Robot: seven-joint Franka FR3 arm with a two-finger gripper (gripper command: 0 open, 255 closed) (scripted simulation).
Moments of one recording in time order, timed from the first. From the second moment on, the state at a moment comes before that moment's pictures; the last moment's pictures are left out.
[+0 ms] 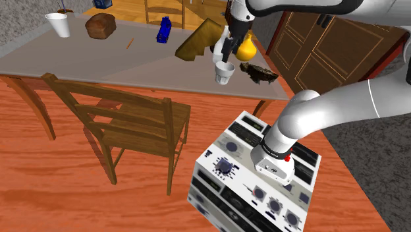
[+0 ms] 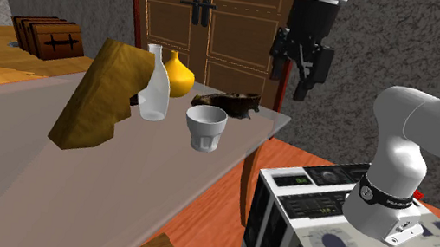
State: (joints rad) arm -0.04 -0.70 -0.02 -2.44 -0.08 1.82 -0.13
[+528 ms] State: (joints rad) arm -0.08 -0.51 -0.11 -2.48 -0.18 2.04 -0.24
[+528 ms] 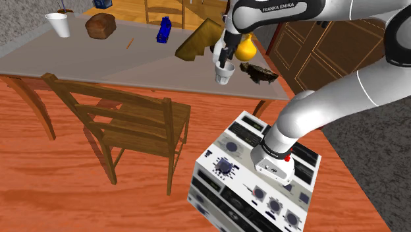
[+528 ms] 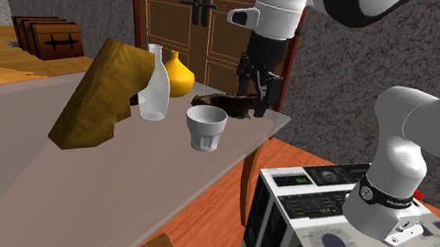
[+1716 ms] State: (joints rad) arm -0.14 -0.11 -0.22 -2.43 -0.26 2.40 -0.37
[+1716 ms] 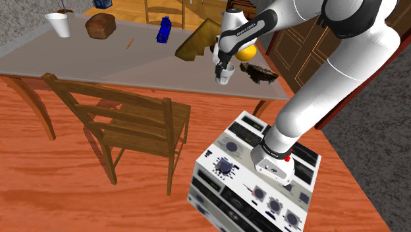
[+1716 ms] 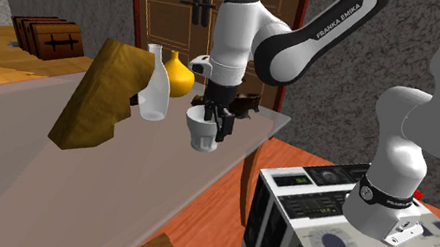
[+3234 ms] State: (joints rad) arm -0.13 -0.16 -0.22 -2.40 -0.25 2.32 -0.38
